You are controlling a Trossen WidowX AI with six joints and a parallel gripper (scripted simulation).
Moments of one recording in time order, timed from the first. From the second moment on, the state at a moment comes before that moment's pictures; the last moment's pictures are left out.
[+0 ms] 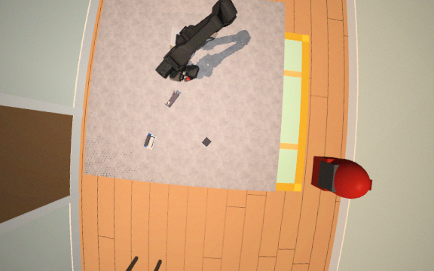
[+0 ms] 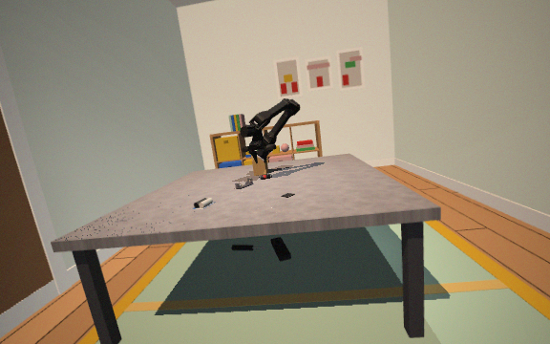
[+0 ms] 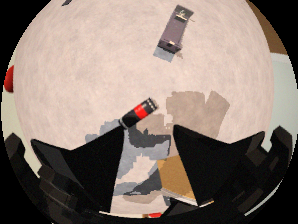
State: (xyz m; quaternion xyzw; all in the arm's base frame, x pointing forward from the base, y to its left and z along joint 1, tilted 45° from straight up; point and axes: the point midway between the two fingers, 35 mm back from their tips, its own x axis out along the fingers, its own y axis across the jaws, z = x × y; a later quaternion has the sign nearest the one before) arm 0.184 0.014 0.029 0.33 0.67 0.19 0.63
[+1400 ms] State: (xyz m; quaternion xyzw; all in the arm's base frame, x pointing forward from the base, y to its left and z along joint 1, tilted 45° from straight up) arm 0.177 0.068 -0.006 0.59 0.69 -0.13 0.41
